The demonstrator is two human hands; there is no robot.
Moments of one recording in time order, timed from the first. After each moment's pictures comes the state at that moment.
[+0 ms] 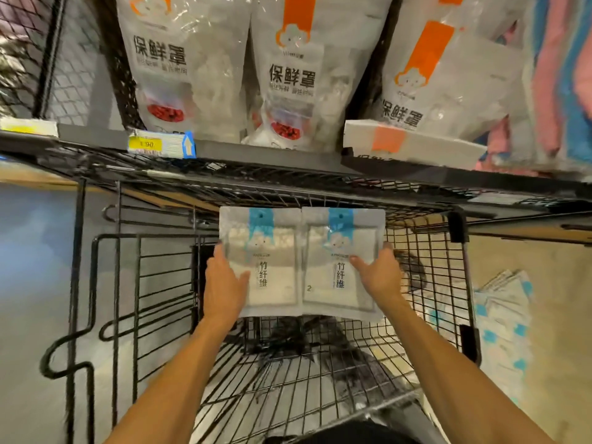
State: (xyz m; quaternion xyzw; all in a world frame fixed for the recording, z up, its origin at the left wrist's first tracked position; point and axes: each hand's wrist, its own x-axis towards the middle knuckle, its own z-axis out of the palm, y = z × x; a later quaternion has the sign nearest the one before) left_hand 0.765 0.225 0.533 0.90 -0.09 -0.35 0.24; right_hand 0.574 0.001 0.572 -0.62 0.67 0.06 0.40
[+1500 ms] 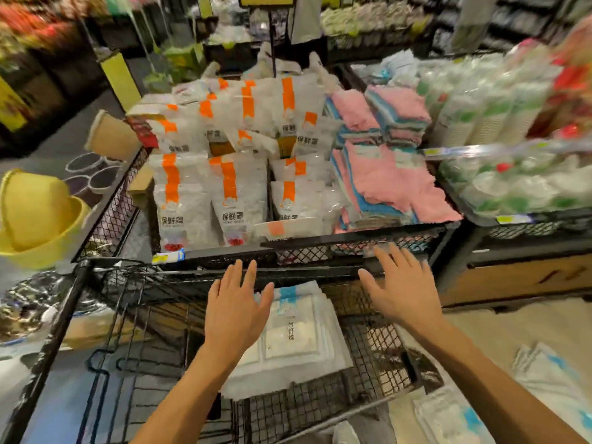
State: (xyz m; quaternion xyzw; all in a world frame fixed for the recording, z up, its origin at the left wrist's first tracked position) left_hand 0.605 0.167 0.823 0.90 -0.42 -0.05 0.07; right_hand 0.378 -0.013 0.835 -0.86 0.49 -0.02 0.11
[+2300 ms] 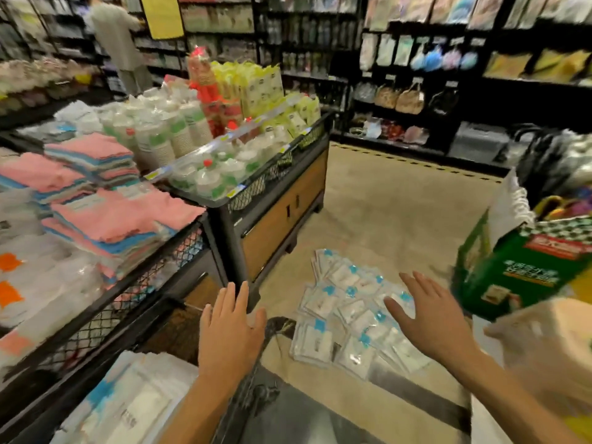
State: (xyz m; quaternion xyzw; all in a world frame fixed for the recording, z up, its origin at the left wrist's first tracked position) left_hand 0.349 0.144 0.819 0.60 -0.78 -0.12 0.10; right_hand 0.032 0.259 0.838 -0.50 0.86 -0.07 0.07
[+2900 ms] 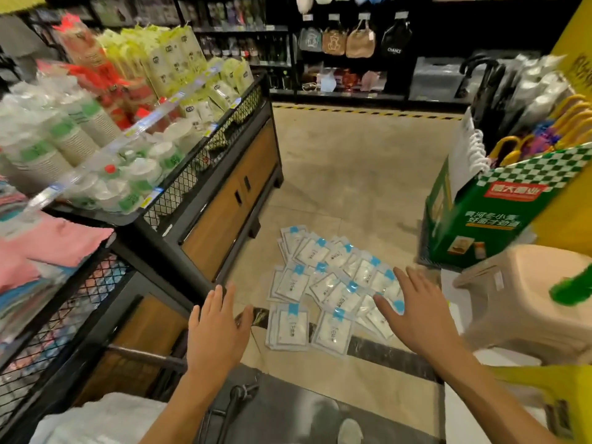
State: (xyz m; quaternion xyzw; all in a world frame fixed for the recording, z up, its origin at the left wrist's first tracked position) left_hand 0.170 0.086 0.769 0.56 -0.82 -0.09 0.02; right_hand -0.131 0.260 0.773 -0.41 0.90 -0.10 0.13
